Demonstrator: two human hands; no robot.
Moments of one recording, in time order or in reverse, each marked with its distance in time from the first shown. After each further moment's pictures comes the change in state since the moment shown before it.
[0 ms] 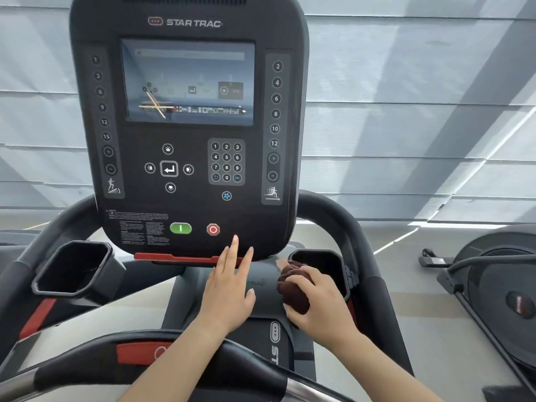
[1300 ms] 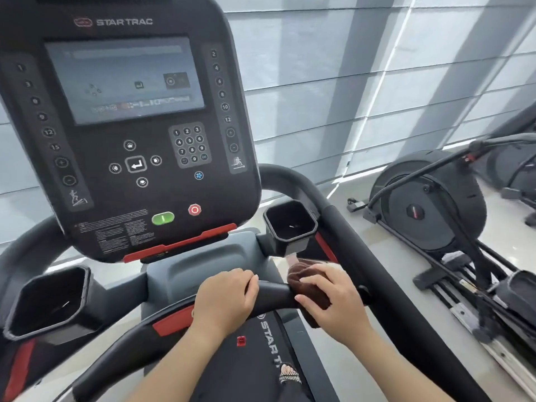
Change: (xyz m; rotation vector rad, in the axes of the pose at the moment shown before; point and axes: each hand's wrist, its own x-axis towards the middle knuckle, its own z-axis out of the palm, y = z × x) left_hand -0.083 -0.029 -0.038 0.012 -0.014 0.444; right_hand -0.133 -0.092 0.018 -0.010 0.411 0.236
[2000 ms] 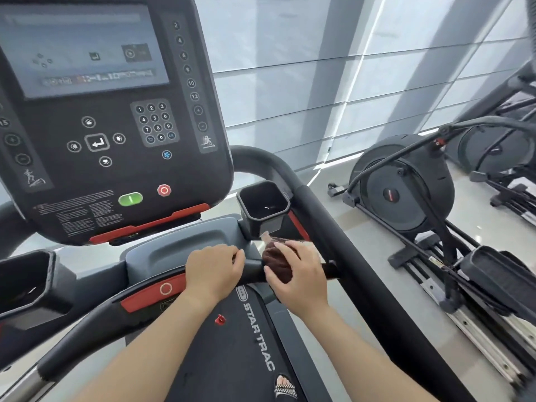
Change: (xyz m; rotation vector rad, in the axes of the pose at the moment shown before) left_hand 0.014 0.032 0.006 0.051 -0.015 -0.062; right_hand -0.010 -0.005 0.014 -0.106 0.063 0.208
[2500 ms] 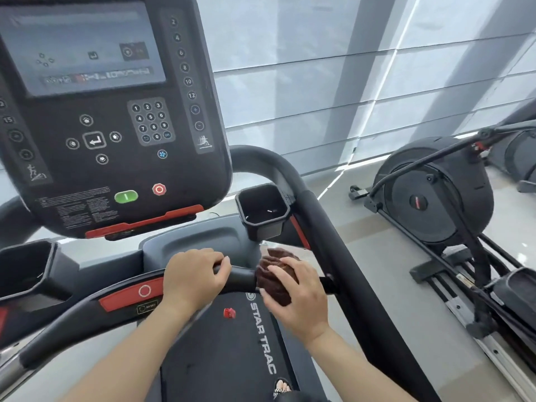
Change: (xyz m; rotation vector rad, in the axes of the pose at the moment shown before) left_hand 0.000 0.000 0.010 0.073 0.123 -0.023; right_hand -0.005 0.043 -0.002 0.053 0.084 -0.220
